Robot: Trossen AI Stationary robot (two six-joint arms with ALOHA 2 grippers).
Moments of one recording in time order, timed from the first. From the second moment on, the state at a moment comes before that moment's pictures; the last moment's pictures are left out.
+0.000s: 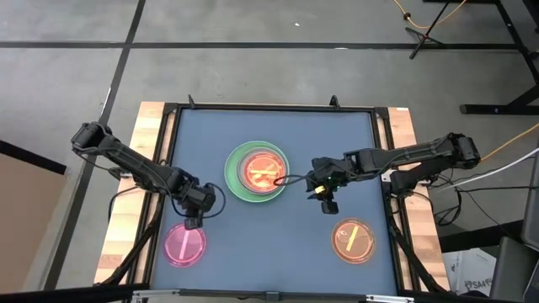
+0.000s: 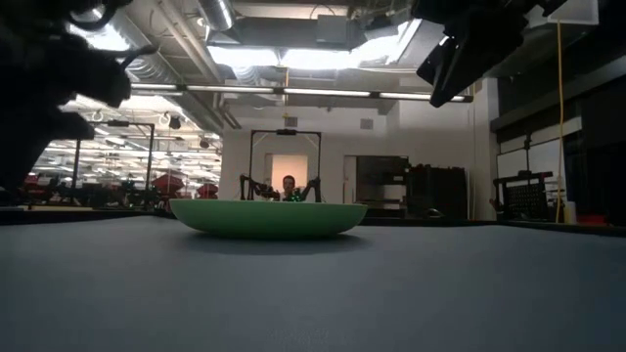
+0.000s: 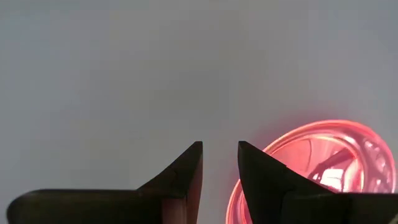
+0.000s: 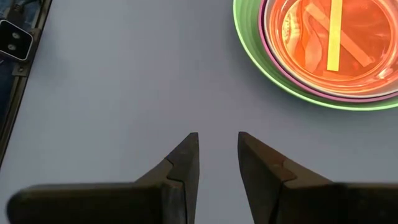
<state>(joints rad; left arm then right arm) -0.38 1.24 0.69 -0.82 0.09 -0.67 0.13 1.35 1.03 -0.63 -0.14 0.05</state>
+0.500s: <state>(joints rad) -0.38 1.24 0.62 -0.76 0.24 -0.56 0.13 1.35 1.03 -0.63 -0.14 0.05</state>
